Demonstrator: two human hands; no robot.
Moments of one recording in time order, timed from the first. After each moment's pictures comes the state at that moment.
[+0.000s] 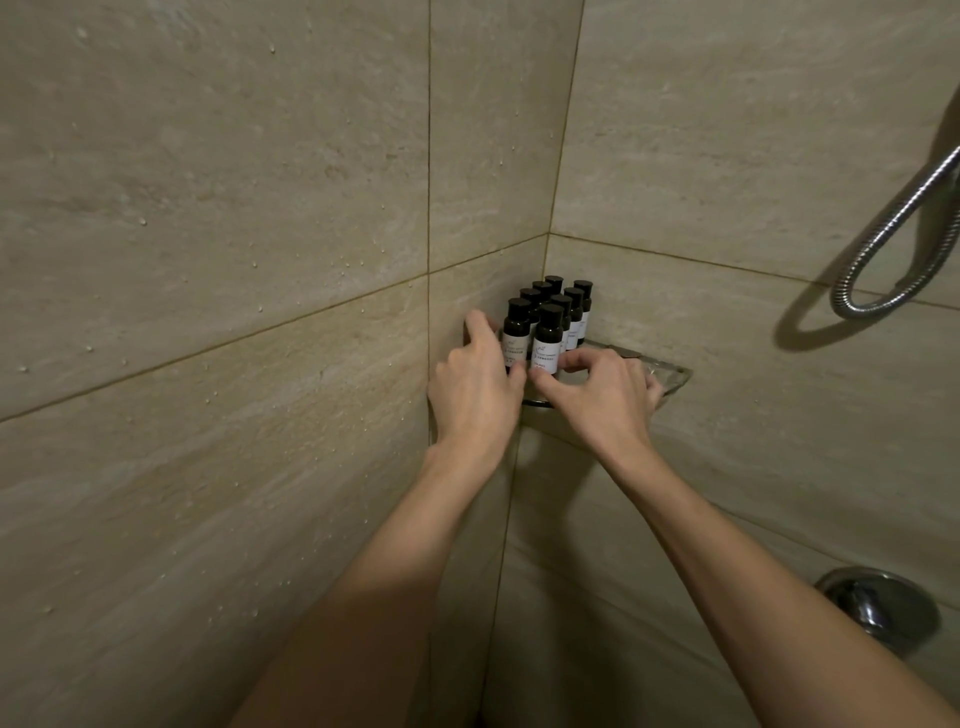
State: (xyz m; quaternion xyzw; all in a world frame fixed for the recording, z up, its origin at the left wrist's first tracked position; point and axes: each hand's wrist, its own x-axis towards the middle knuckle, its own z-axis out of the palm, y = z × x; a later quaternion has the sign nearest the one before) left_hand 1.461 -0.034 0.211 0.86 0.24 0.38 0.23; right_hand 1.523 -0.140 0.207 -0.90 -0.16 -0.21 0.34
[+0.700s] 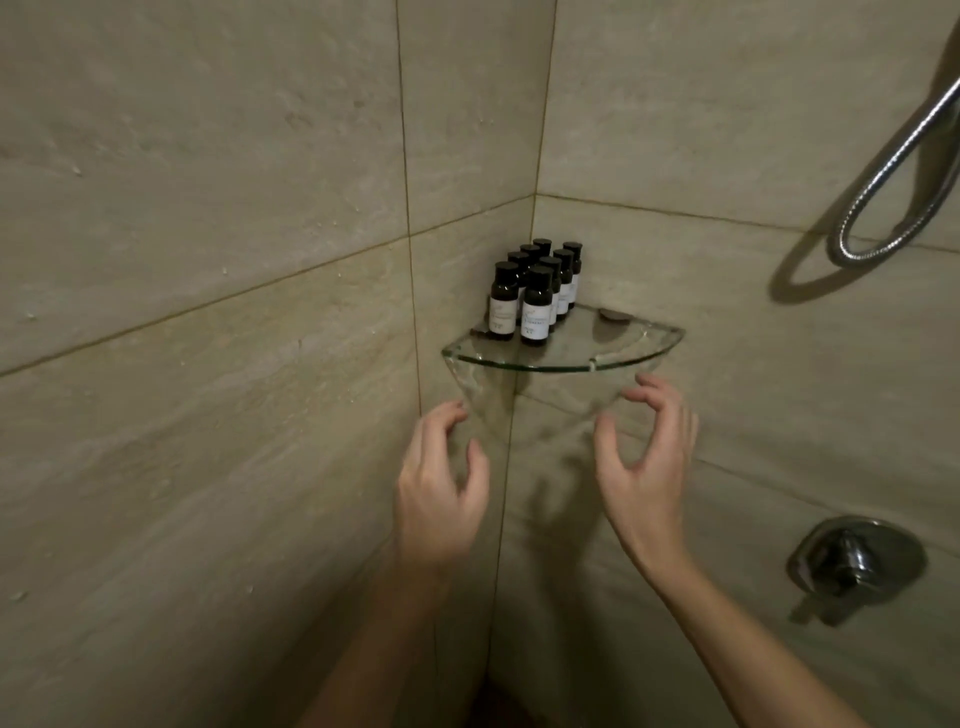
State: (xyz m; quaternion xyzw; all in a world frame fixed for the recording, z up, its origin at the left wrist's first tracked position) left_hand 1.393 -0.037 0.095 0.79 0.09 0.49 0.35; right_hand 1.481 -0.200 0.119 -0.75 -0.21 -0.32 0.54
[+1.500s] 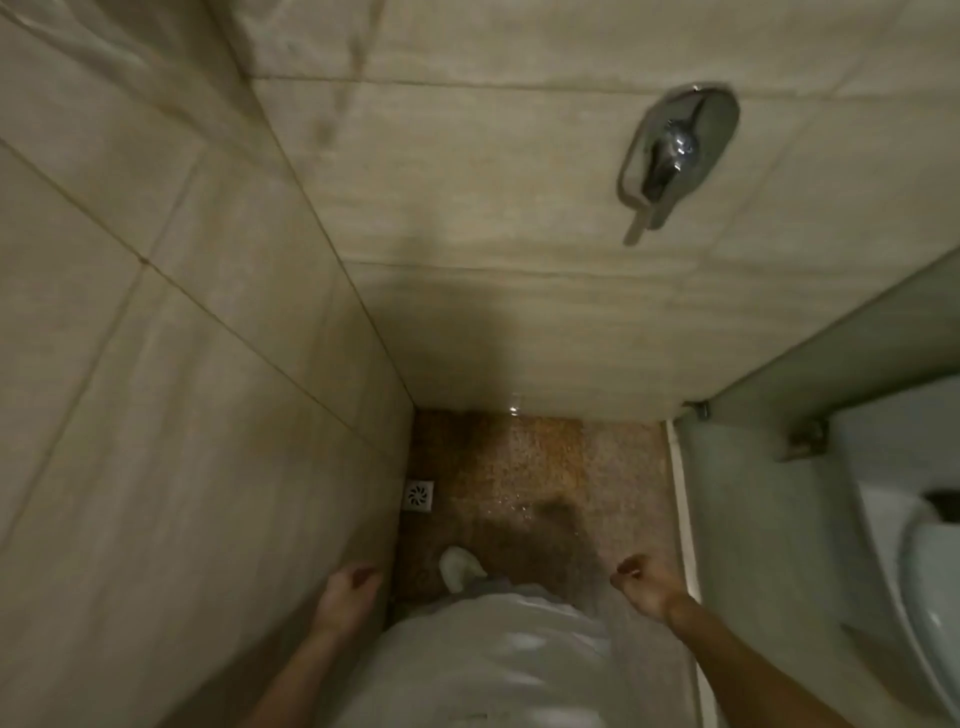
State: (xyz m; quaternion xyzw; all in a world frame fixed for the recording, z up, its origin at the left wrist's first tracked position) left_hand 1.184 -0.038 -0.279 0.80 0.32 -0.34 0.37; right_hand 1.205 -0.457 -0.253 -0.82 0.26 0.42 0.28
